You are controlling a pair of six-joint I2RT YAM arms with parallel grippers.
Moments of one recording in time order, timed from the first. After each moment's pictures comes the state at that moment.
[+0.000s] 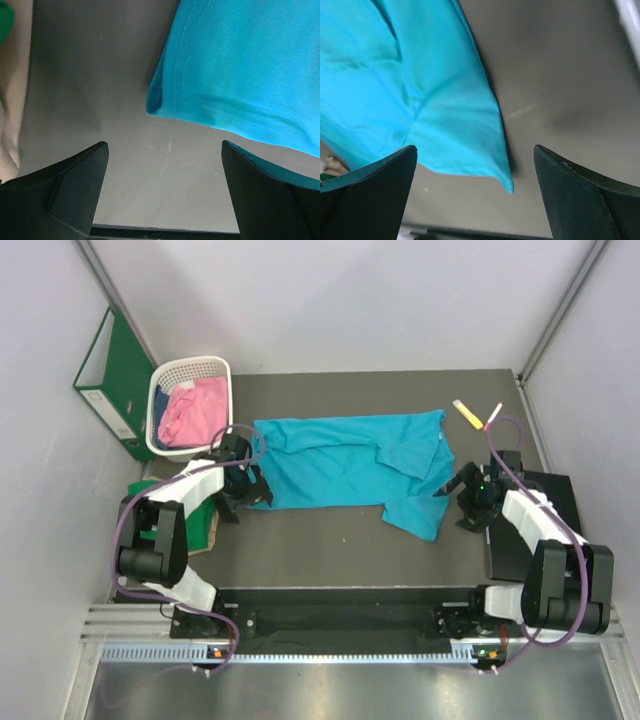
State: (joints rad) left arm -0.18 1.58 0.99 -0.70 -0.01 -0.64; right arm -0.11 1.29 0.71 -0.50 -0.25 0.77
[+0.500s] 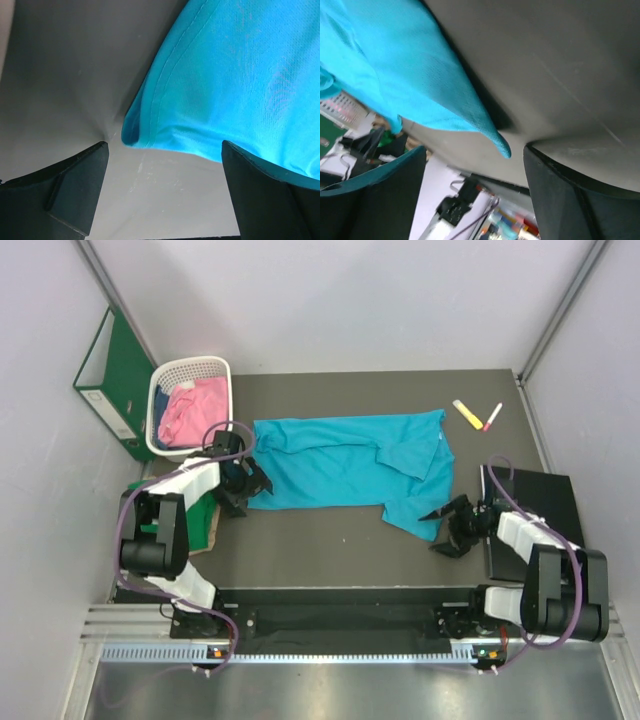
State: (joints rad) left arm -0.12 1.61 0.97 -0.59 0.10 -0.77; right arm -0.13 1.25 0.46 -0.45 -0.55 0.99
